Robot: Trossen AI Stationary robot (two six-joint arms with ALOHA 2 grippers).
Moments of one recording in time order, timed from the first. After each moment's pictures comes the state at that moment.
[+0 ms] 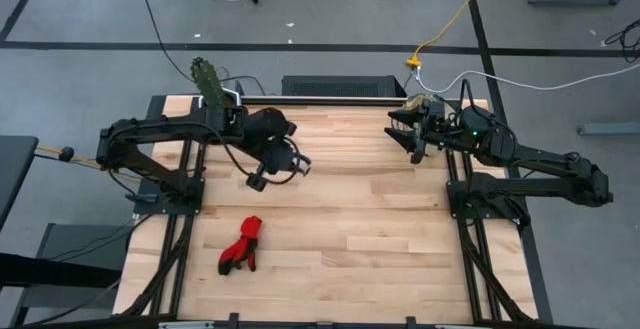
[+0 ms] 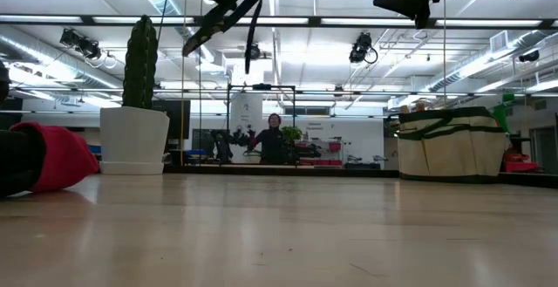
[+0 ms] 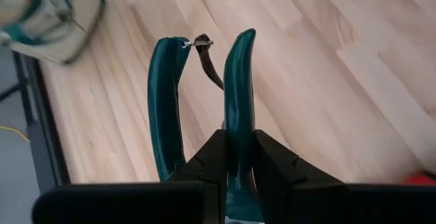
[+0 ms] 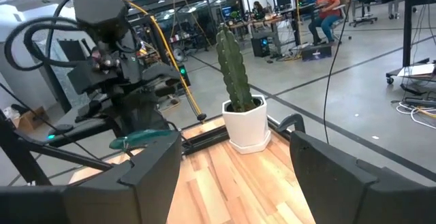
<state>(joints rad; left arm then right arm) 0.11 1.42 1.47 -0.95 0.11 0.61 -0.33 0.75 0.66 0.10 -0.07 0.25</state>
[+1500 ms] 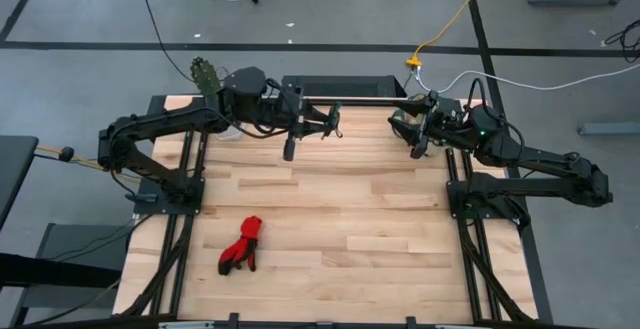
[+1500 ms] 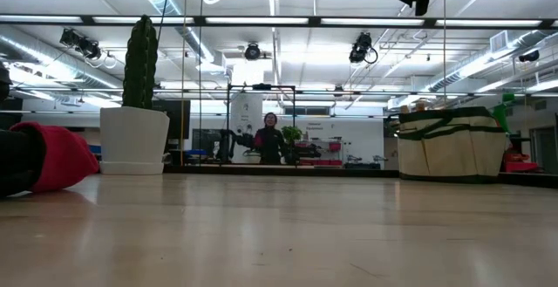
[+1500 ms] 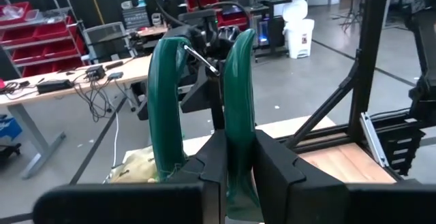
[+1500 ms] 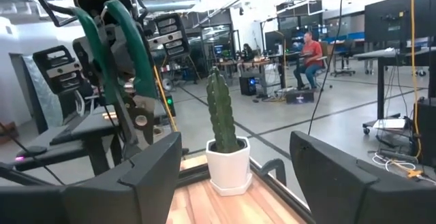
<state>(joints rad) 0.22 1.42 1.47 -0.12 0.30 0.19 -0.33 0.74 0.66 0.24 -0.01 0.14</state>
